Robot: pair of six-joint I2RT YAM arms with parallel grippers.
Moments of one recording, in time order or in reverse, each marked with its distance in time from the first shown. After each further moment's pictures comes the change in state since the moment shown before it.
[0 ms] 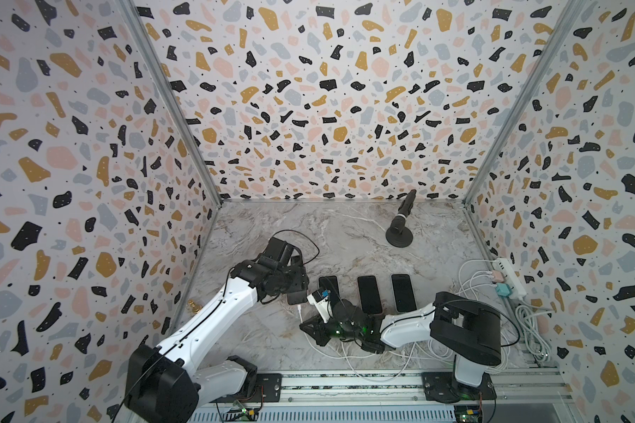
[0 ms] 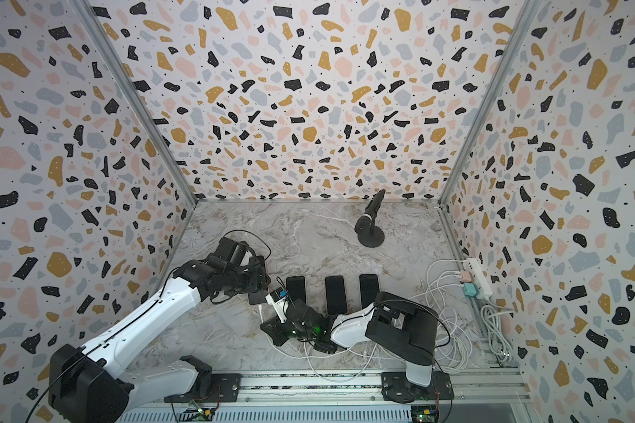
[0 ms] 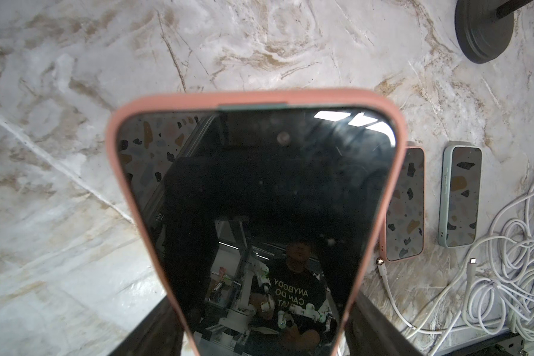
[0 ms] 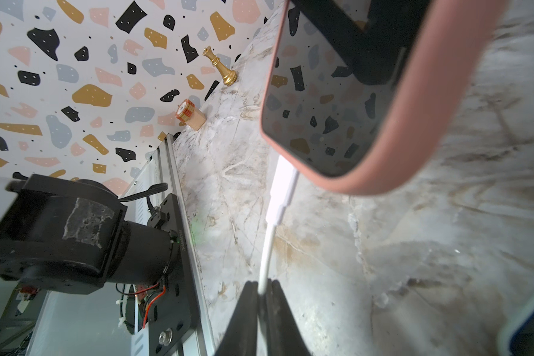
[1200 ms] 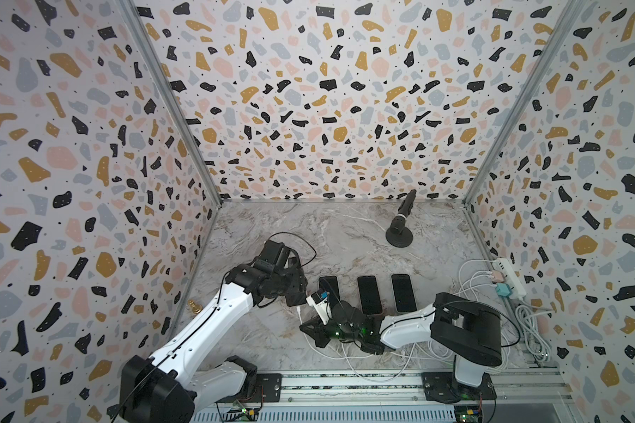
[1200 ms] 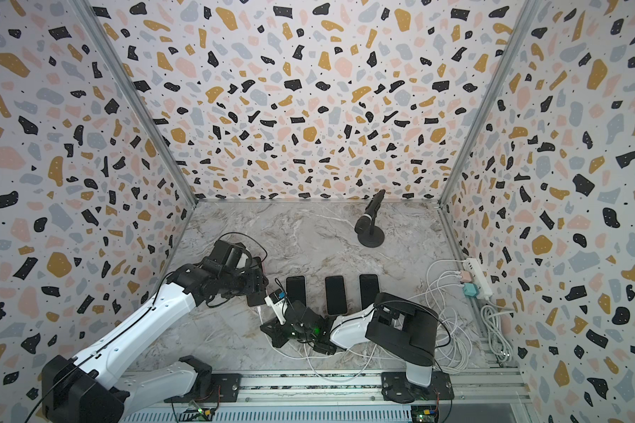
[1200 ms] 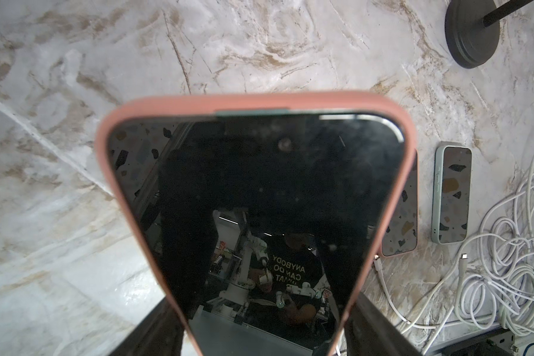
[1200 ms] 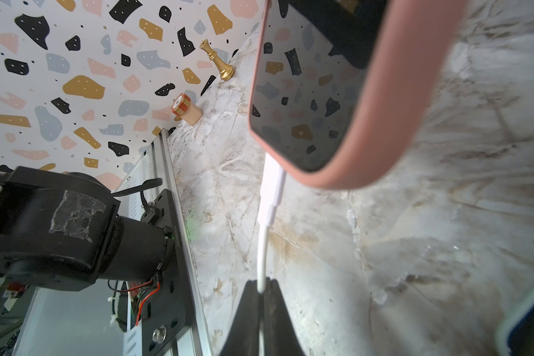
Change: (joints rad) left arm 0.007 -0.055 -0.021 -0.010 -0.004 -0.019; right arm 0.019 -0.001 0.000 -0.022 0.020 -0.021
